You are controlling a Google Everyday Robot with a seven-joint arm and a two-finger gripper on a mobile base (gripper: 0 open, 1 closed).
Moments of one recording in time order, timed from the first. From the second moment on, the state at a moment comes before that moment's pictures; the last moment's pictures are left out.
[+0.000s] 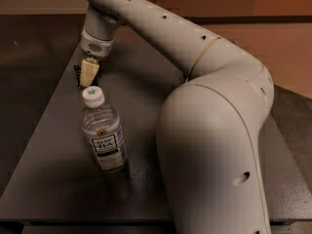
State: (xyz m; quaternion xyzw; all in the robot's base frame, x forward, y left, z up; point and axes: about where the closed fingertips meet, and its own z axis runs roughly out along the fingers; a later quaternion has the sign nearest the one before) arm 0.670 0.193 0.831 -0.70 0.68 0.14 0.18
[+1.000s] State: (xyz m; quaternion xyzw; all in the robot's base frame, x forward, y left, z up) arm 0.651 0.187 0.877 -0.70 0.67 0.16 0.20
